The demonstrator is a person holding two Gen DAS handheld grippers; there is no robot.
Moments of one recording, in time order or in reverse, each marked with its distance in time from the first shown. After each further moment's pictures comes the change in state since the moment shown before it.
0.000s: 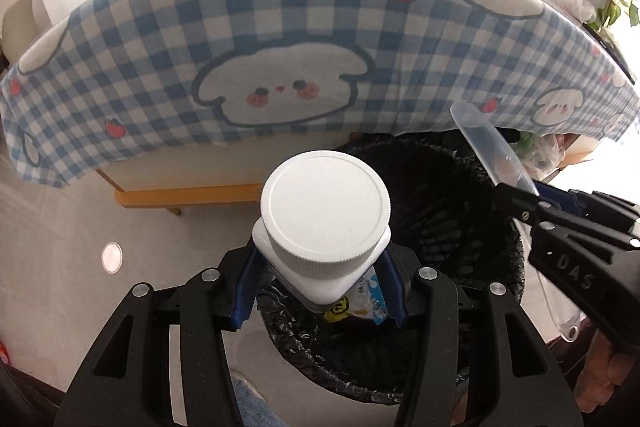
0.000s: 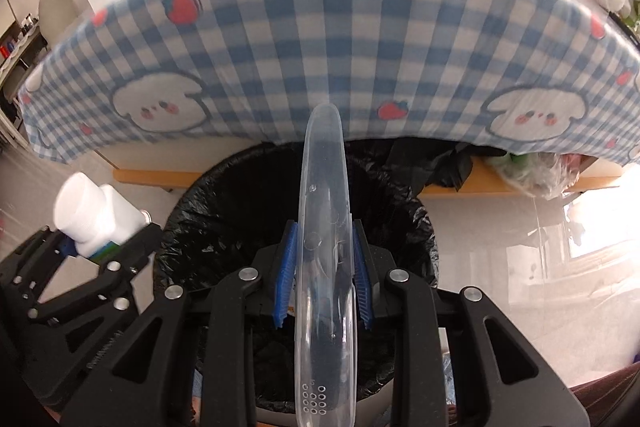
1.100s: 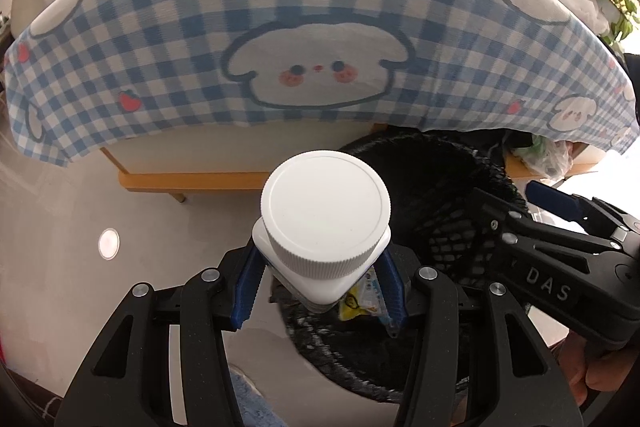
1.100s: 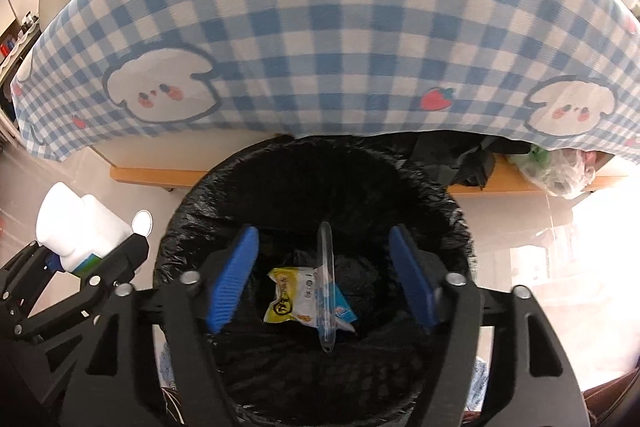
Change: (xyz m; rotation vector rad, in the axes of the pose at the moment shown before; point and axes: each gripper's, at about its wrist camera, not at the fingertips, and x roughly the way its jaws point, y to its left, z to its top) left arm 0.007 0.018 -0.010 -0.047 0.006 -0.002; right arm 0.017 0.018 -0.002 0.007 -0.010 0.008
